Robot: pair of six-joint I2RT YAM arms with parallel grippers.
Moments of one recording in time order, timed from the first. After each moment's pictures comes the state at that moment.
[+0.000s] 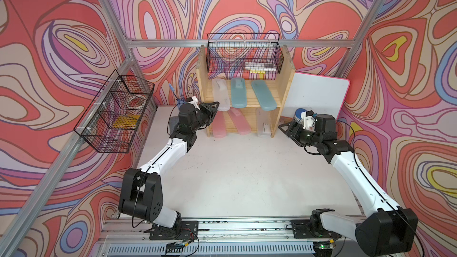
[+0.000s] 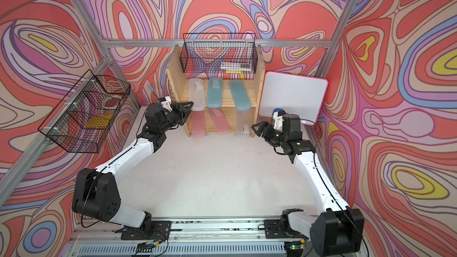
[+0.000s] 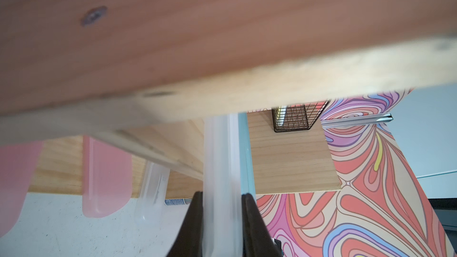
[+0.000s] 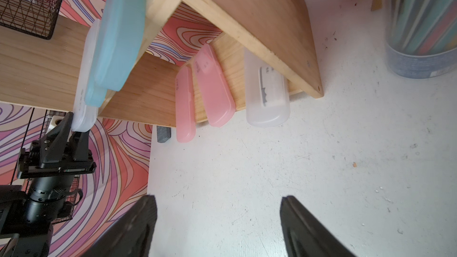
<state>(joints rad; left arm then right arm) -0.24 1.52 1.10 0.35 0.37 -1.34 0.08 1.20 1.03 -0.43 -0.48 0.67</state>
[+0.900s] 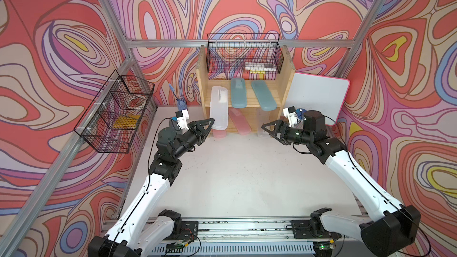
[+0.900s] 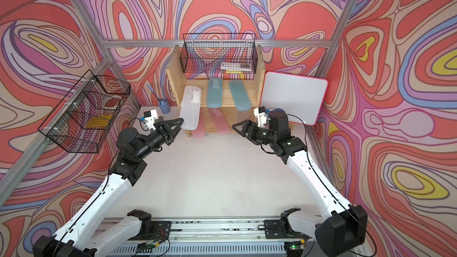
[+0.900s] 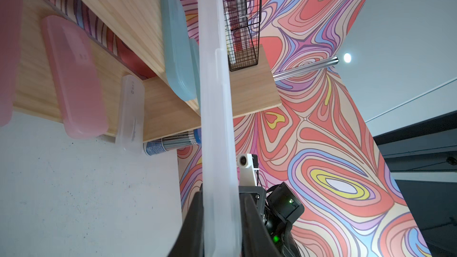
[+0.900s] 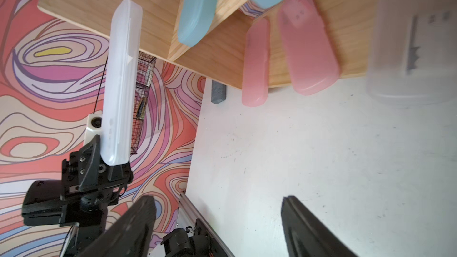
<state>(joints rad) -0.25 0.95 0.78 0.23 0.53 -1.33 0.33 1.20 1.11 -0.34 -0.61 0.80</state>
